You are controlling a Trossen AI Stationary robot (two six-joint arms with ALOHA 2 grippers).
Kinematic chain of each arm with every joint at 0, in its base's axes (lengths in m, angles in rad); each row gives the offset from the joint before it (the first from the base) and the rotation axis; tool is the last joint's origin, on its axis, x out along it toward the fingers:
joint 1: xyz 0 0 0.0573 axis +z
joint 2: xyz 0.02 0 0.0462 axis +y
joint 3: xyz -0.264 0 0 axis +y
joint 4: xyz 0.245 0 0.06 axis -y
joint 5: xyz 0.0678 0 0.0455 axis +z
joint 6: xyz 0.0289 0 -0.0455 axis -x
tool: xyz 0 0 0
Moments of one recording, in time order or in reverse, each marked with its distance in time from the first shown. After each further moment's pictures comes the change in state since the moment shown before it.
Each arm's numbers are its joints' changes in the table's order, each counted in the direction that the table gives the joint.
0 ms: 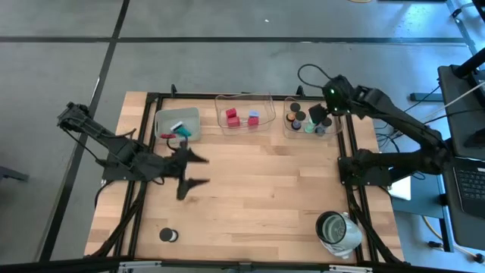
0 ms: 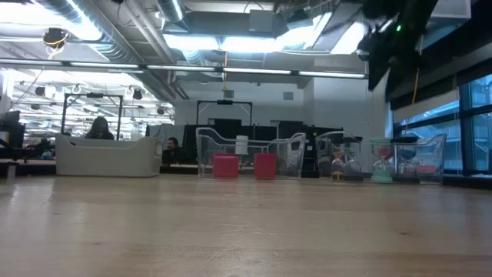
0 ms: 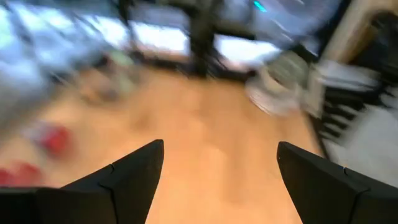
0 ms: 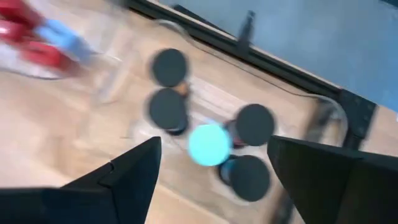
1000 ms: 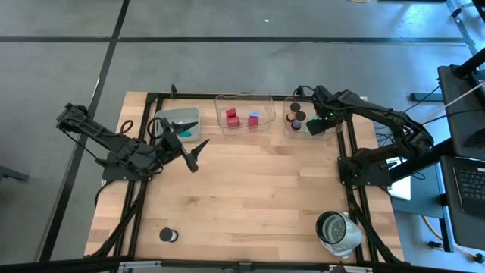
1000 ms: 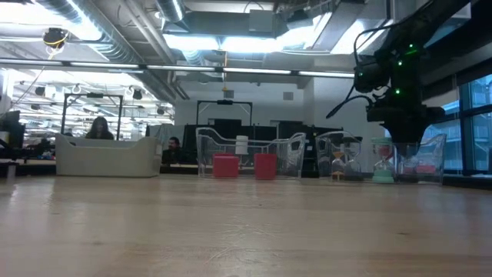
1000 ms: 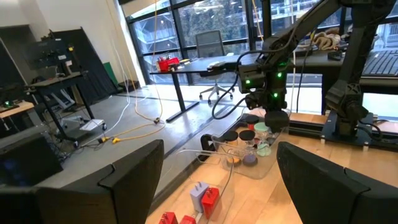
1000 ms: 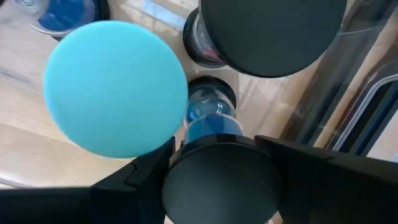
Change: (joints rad) left arm 0.031 -0.002 0.000 0.261 0.562 -0.401; right arm -0.169 0.265 0.259 0.073 0.072 0.068
